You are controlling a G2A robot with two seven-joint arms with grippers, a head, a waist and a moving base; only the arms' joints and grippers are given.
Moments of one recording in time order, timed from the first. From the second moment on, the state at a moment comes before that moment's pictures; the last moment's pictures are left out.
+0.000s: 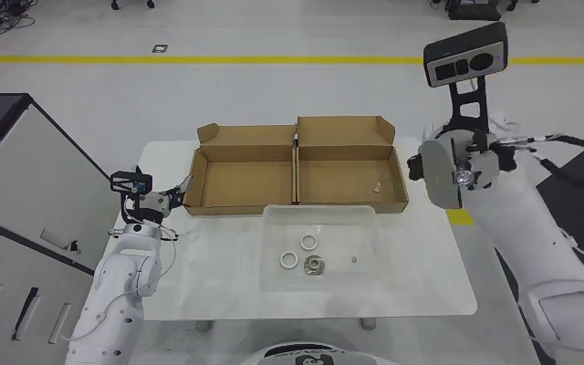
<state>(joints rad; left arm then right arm) 1.73 -1.15 -1.60 -1.80 1.33 0.00 0.00 -0.80 -0.97 1.00 -1.79 1.54 -0.37 1.45</state>
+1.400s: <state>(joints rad) 1.73 -1.15 -1.60 -1.80 1.33 0.00 0.00 -0.88 -1.10 1.04 -1.77 1.57 -0.26 1.37</state>
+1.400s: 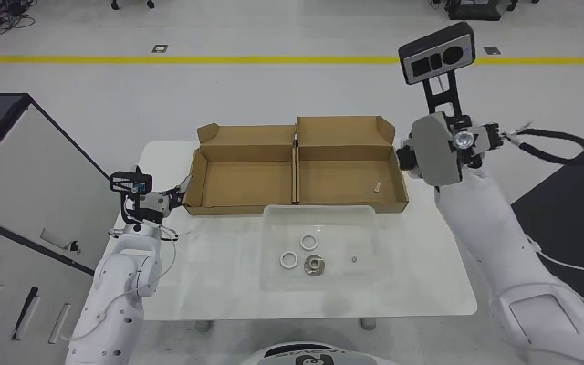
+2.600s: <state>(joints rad) 1.73 -1.15 -1.60 -1.80 1.33 0.00 0.00 -0.93 -1.15 1.15 -1.77 1.44 -0.17 1.35</state>
